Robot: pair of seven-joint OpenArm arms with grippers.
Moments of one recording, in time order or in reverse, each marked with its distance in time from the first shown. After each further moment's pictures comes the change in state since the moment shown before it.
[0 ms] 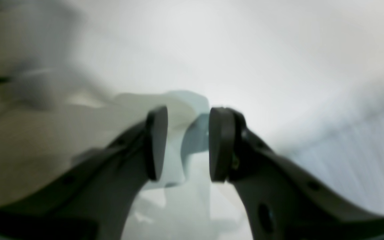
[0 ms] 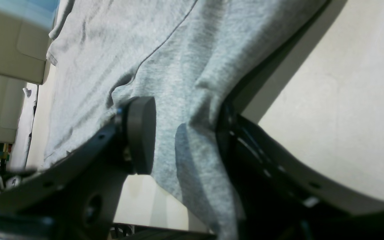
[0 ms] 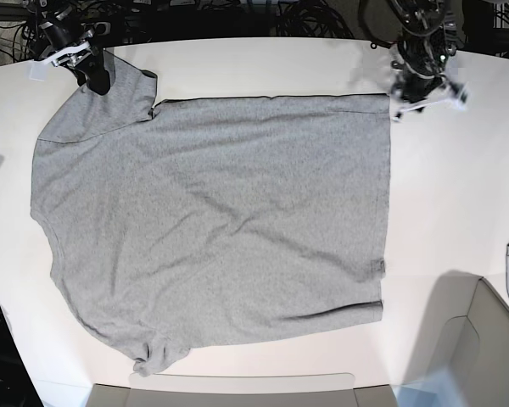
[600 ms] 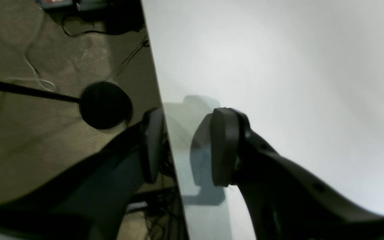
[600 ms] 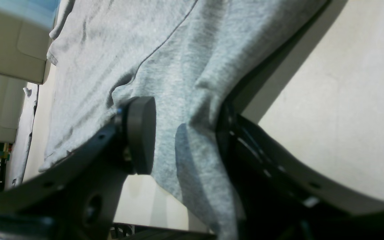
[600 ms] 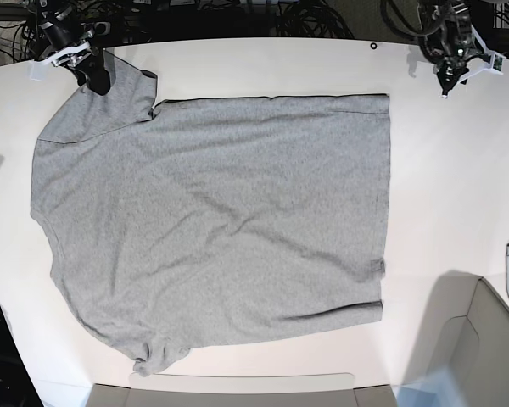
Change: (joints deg) left arm 0.5 -0.5 -5.6 -6.1 5.0 -0.1 -9.3; right arm 0.0 0.0 0.0 0.0 0.0 0.0 0.0
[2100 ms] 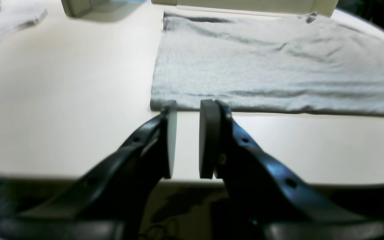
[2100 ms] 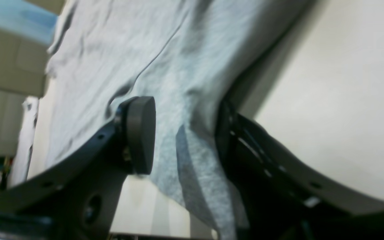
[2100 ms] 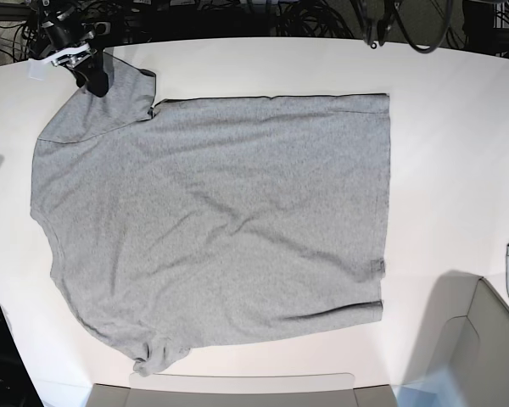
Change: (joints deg) left arm 23.8 7.5 8.9 -20.2 43.9 14.1 -87.3; right arm 0.2 -1.6 0.3 0.1 0.2 -0.5 0.7
